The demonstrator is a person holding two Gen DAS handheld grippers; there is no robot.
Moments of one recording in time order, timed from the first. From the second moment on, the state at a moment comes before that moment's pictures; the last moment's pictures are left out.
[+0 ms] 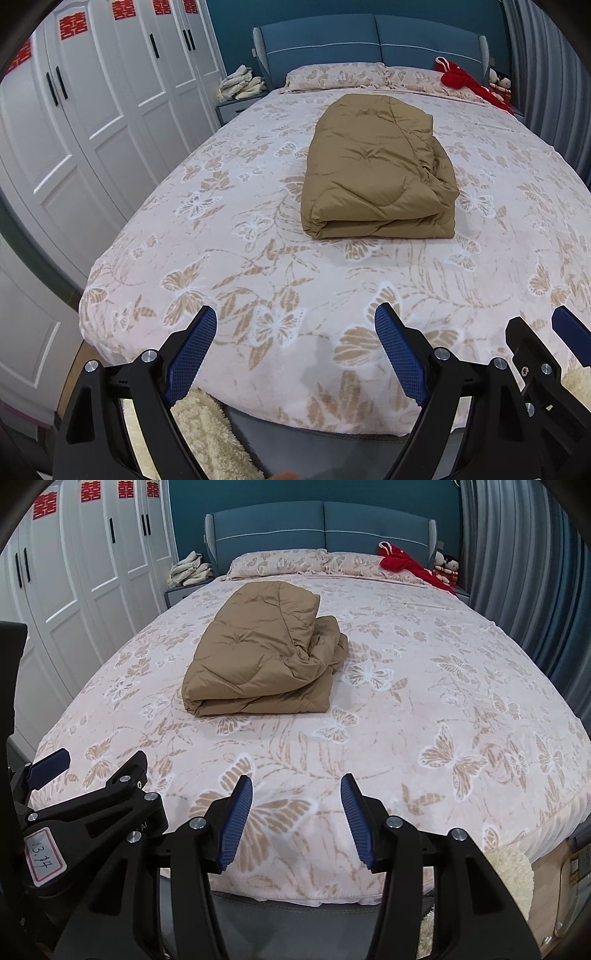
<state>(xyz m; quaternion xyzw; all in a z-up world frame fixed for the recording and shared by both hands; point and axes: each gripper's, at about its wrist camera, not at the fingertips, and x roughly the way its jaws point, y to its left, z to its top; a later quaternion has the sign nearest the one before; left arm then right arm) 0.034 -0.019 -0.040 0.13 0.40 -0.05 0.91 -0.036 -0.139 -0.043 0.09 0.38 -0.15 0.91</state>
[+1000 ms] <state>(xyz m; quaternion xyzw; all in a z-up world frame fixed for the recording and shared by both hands) 0.041 0.001 -0.038 0.09 0.39 -0.03 0.91 -0.039 -0.144 -0.042 0.10 0.35 -0.17 0.92</state>
